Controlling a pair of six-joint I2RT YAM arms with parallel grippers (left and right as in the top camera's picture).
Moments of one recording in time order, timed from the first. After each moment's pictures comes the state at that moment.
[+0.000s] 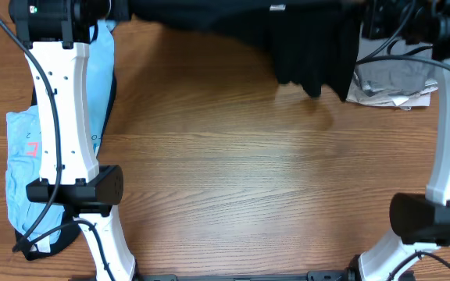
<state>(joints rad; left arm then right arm) -0.02 2.15 2.74 -1.40 0.02 0.00 -0.06 1.89 2.30 -1.26 -0.39 -0.08</state>
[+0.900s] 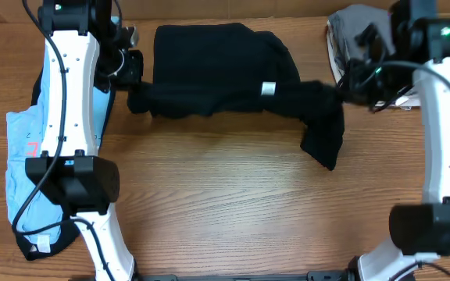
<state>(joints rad) 0.01 2.13 2.34 -1.69 0.18 0.00 0.01 1.78 1.96 -1.57 -0.34 0.11</state>
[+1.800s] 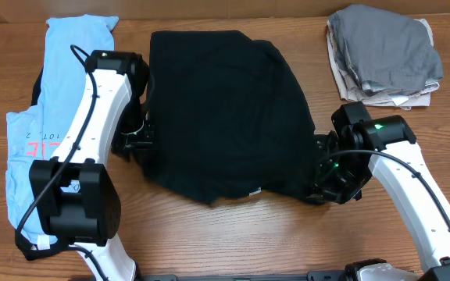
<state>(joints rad) -0.09 1.93 1.65 -1.63 -0.07 -0.15 0.19 1.42 1.12 -1.40 -0.36 0.34</state>
